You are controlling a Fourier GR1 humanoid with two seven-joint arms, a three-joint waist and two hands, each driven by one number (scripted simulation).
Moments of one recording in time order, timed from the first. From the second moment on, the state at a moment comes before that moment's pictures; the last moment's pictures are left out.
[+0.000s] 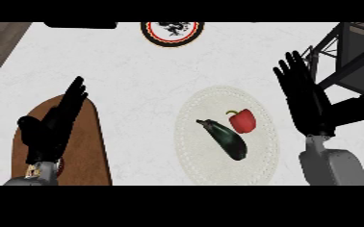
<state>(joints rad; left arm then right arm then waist) -0.02 0.32 -0.11 -1.65 0.09 0.15 0.21 -0.20 -0.19 0.03 -1.57 -0.43 -0.15 0.13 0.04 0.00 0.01</state>
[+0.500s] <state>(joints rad) -0.10 0.29 -0.17 -1.64 0.04 0.13 0.14 -0.37 -0.30 0.16 -1.38 -0.38 0.00 0.29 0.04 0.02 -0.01</state>
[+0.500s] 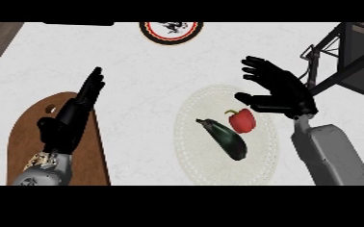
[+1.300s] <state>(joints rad) -0.17 0.21 -0.18 -1.46 0.00 0.12 0.03 -0.55 -0.35 0.20 -1.01 -0.13 0.14 0.02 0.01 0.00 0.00</state>
